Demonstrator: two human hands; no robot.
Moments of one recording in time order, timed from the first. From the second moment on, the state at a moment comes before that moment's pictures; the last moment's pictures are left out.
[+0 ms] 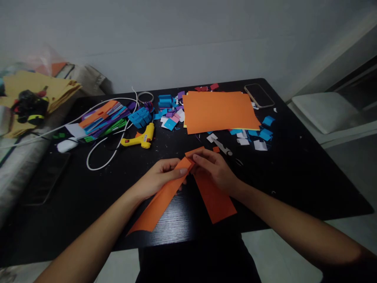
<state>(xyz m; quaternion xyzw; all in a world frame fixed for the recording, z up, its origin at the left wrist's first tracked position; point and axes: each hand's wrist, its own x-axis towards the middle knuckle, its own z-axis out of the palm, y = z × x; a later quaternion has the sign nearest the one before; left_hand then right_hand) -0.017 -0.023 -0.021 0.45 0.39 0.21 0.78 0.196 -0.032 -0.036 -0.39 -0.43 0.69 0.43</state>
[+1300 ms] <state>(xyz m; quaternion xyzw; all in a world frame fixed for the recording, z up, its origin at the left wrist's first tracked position) -0.014 -0.028 -0.012 0.56 0.36 0.15 0.73 0.200 -0.036 -0.029 -0.42 -0.56 0.59 0.40</state>
